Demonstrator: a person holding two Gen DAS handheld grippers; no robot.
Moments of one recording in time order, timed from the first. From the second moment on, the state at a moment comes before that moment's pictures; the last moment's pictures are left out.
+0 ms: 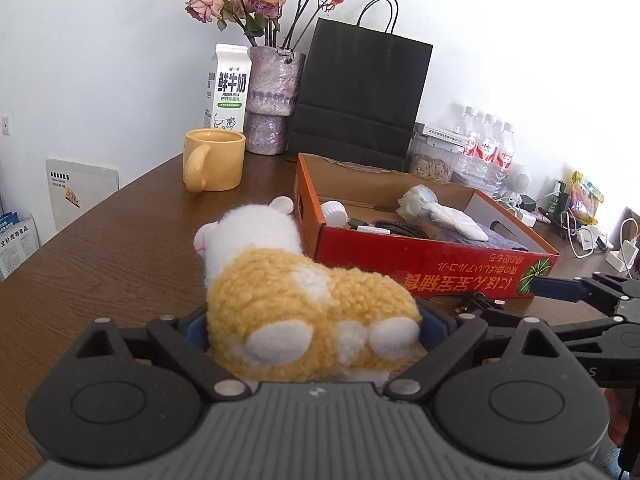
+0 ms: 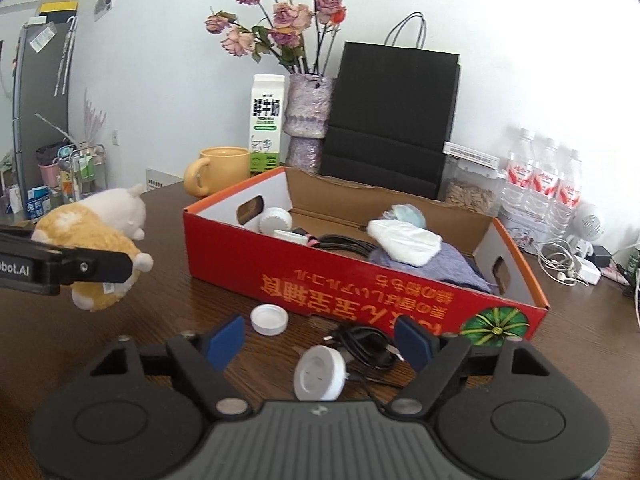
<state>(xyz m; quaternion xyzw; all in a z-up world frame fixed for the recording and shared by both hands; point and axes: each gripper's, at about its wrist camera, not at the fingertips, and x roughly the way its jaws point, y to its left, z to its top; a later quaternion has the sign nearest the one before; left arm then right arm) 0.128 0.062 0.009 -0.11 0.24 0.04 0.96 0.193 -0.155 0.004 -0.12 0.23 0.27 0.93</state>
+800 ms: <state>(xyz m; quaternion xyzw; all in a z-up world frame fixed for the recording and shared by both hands) 0.127 0.096 0.012 -0.13 0.23 0.03 0.96 0.240 -0.082 -0.025 -0.14 0.31 0.25 0.91</state>
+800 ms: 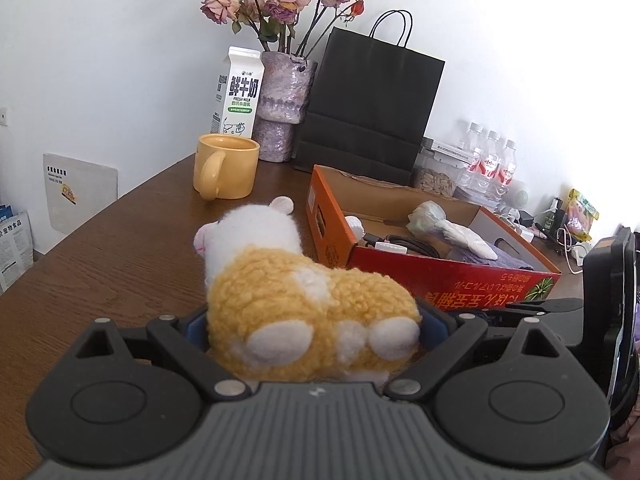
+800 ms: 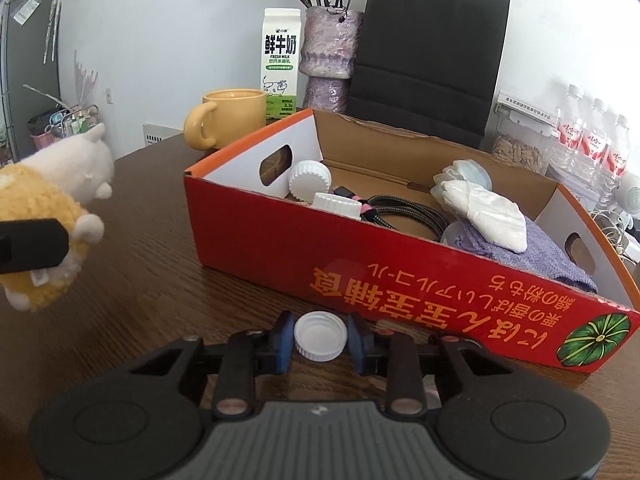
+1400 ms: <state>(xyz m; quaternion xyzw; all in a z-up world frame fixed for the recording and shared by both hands) 0.141 0.076 0.035 -0.10 0.21 0.02 0.97 0.225 -0.109 0.014 -0.09 0.25 0.28 0.92</state>
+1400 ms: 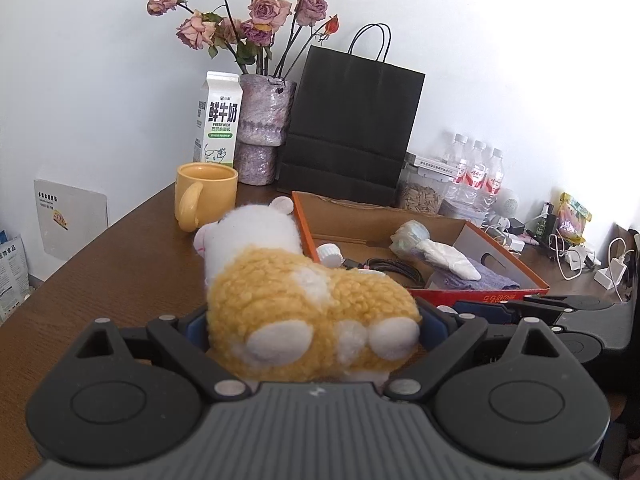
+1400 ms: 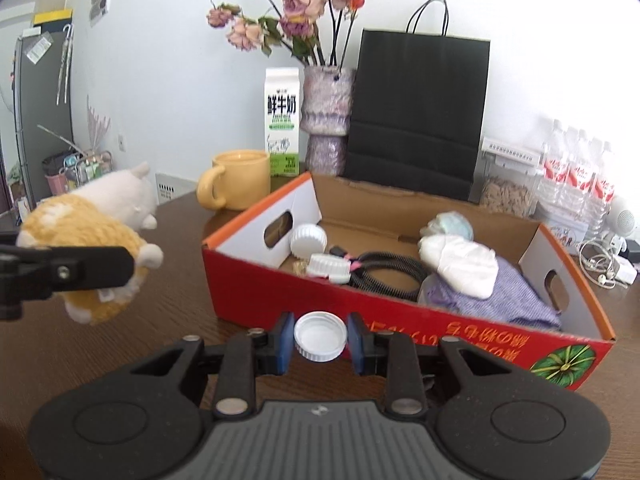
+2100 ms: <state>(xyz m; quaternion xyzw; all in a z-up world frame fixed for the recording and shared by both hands) 0.236 0.017 0.065 -0.09 0.18 0.00 0.98 0.299 -0.173 0.043 -0.05 0.18 0.23 0.95</state>
